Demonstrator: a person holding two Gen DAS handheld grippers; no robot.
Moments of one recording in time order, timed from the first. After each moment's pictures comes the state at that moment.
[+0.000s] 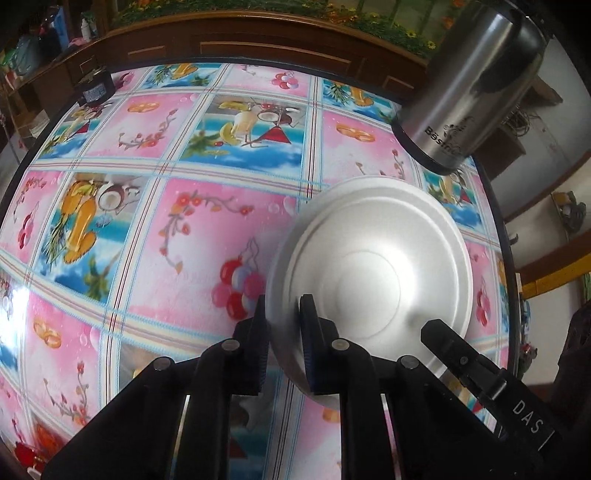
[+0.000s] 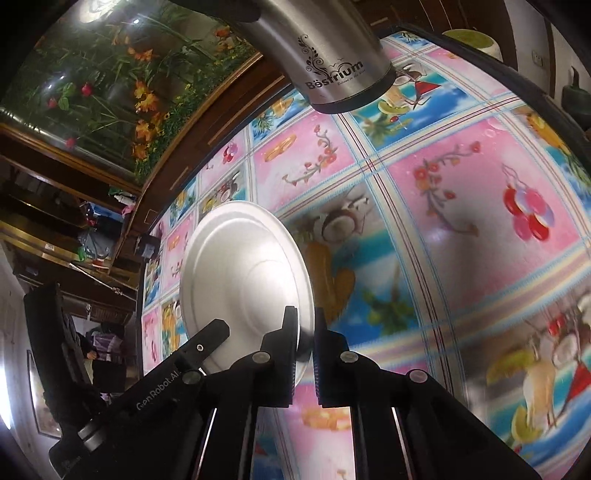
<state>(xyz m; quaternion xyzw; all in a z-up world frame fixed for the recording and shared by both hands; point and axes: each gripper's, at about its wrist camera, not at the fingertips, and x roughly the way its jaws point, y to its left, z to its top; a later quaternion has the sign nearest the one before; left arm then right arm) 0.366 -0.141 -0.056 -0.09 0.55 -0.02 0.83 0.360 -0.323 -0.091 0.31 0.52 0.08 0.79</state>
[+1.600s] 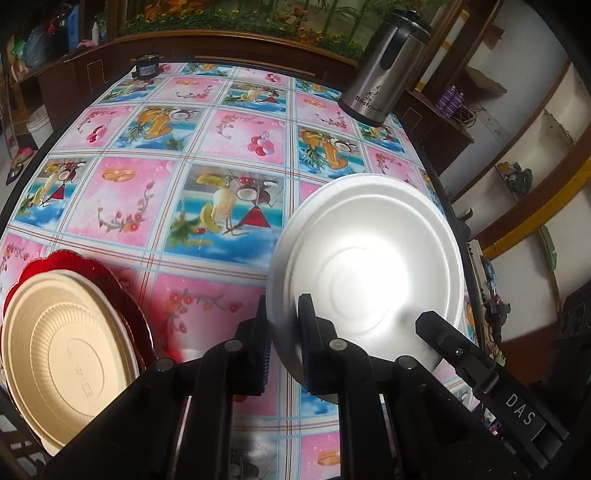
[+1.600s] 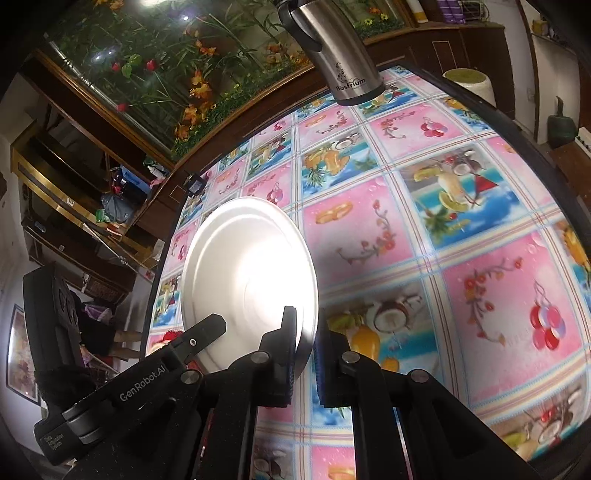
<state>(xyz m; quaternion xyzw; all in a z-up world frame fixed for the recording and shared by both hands) 0.129 -0.102 -0.021 -0.11 0.50 -0.09 0.86 0.105 -0.290 -0.032 0.25 0.46 0.10 0.84</state>
